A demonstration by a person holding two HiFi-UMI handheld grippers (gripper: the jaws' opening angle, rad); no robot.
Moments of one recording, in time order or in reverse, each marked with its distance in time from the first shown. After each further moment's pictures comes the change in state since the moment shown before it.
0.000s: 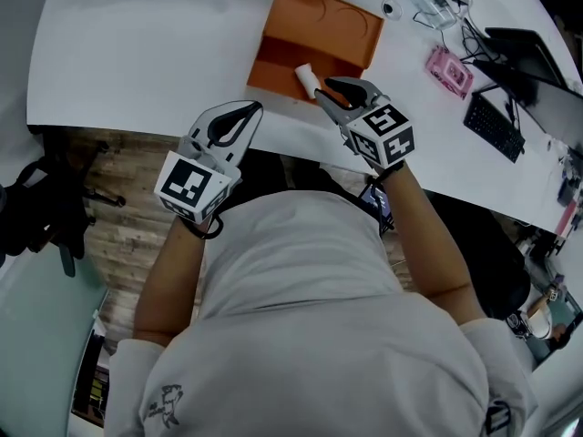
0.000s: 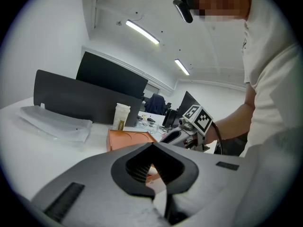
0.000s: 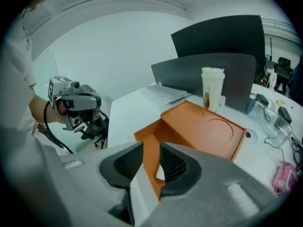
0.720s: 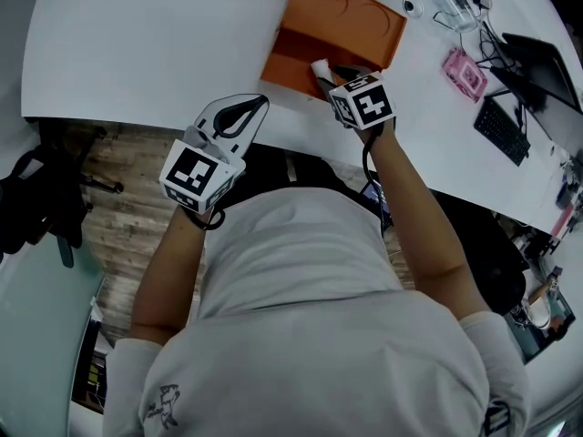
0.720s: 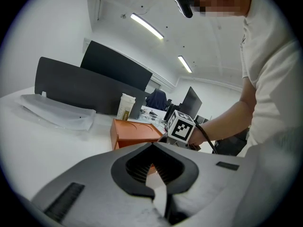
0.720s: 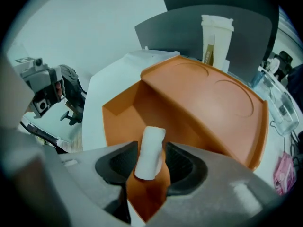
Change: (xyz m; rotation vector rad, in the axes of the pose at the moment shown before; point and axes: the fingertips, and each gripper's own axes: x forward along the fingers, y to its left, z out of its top) left arm 0.003 0.034 -0.034 -0.047 0.060 -0.017; right arm 0.087 -0.041 -0.063 0.079 0.354 -0.113
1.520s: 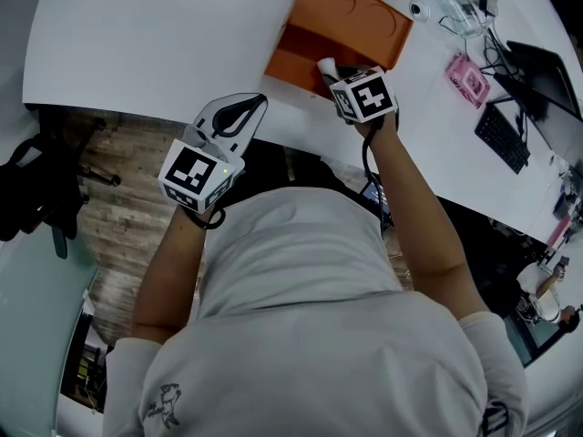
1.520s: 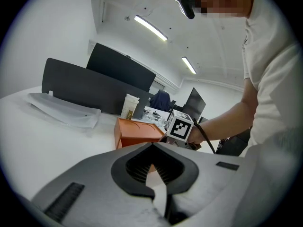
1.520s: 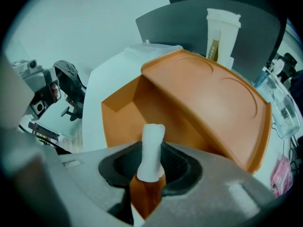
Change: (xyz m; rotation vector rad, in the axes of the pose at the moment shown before) left arm -0.011 0.001 -0.008 -0.026 -0.018 0.050; right arm 0.006 0.002 -0.002 -0.028 0.069 -0.003
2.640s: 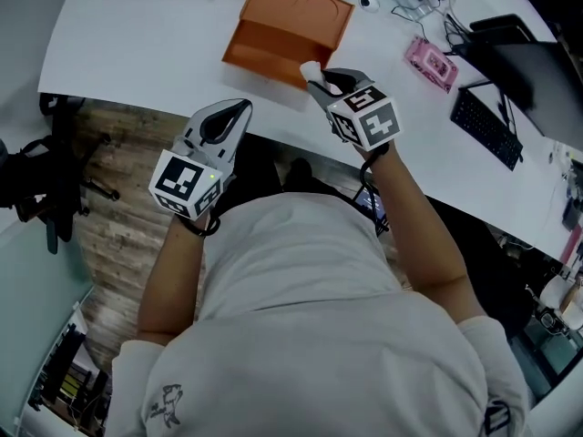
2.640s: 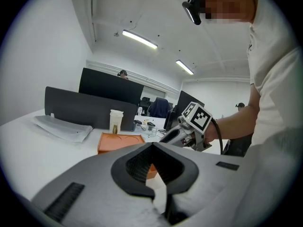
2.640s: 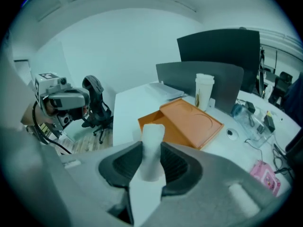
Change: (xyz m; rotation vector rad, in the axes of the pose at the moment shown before) left arm -0.002 -0.154 0.016 0.120 -0.123 0.118; right arm -0.166 0.024 -0.059 -0.162 -0.389 0.051
